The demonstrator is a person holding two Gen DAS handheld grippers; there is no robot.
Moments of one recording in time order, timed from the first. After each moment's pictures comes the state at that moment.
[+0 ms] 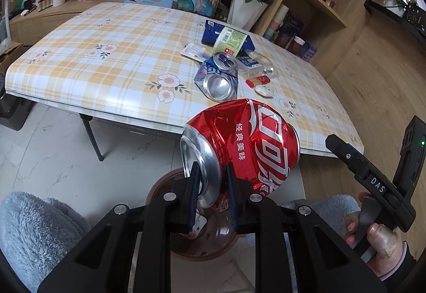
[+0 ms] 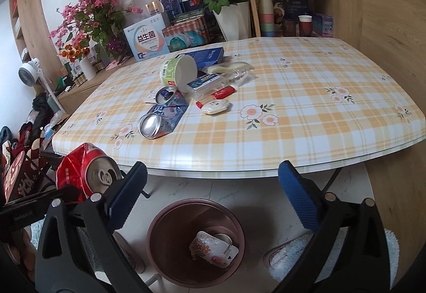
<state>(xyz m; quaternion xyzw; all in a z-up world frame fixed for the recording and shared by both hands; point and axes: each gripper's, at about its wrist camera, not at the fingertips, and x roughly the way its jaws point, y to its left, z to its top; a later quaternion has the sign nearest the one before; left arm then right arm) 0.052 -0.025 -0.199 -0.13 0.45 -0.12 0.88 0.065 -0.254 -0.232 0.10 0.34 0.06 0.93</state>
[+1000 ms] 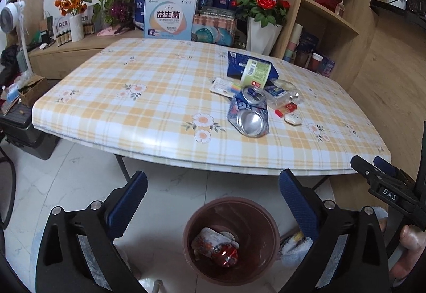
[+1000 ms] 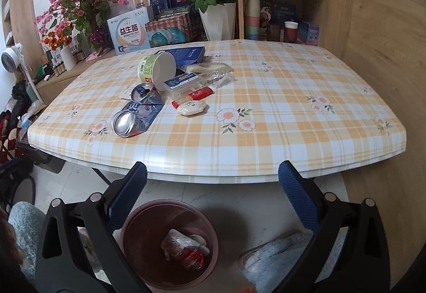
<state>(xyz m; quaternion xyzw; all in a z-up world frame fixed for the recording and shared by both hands) 0.063 -0.001 -0.181 -0.07 0.38 -0.05 0.92 0.077 -0.252 -0.232 0.03 0.35 0.00 0.94</state>
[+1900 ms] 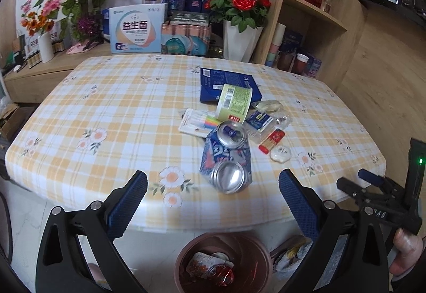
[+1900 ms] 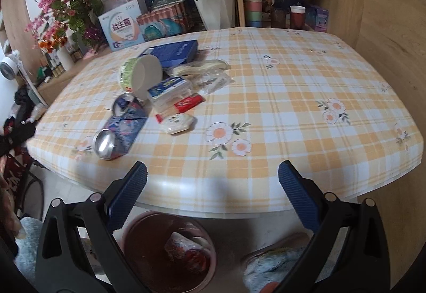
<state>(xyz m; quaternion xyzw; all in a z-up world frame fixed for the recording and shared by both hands) 0.169 -0.034 -0.161 -0.04 0.38 -0.11 0.92 0.149 -0.287 -0.235 0.06 0.39 0.01 0.92</state>
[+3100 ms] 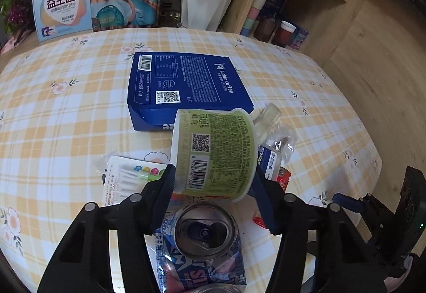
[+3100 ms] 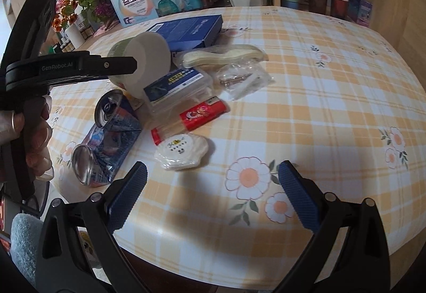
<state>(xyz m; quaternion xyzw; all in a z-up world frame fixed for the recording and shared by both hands) 0.361 -0.095 -0.229 -0.03 0.46 -0.23 0.86 0.254 -0.268 -0.274 0.05 0.44 0.09 0.89</state>
